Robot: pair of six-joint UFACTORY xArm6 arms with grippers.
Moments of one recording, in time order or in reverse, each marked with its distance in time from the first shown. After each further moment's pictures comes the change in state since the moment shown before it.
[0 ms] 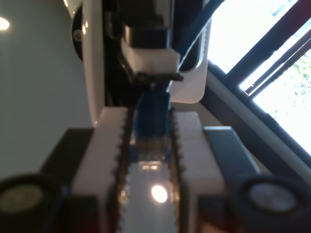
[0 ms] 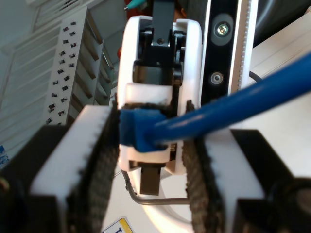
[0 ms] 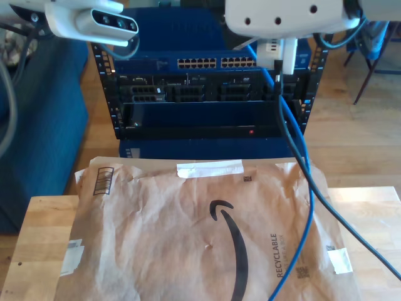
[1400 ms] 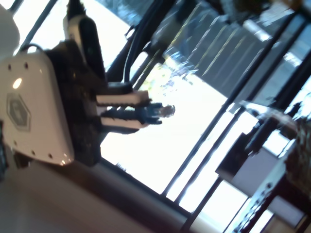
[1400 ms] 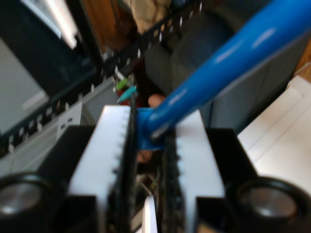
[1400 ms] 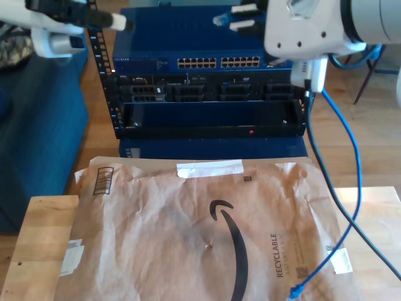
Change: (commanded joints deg) left arm 7.3 -0.2 -7.6 31.7 -17.2 11.3; right arm -15.9 4.3 6.9 -1.0 0.3 0.8
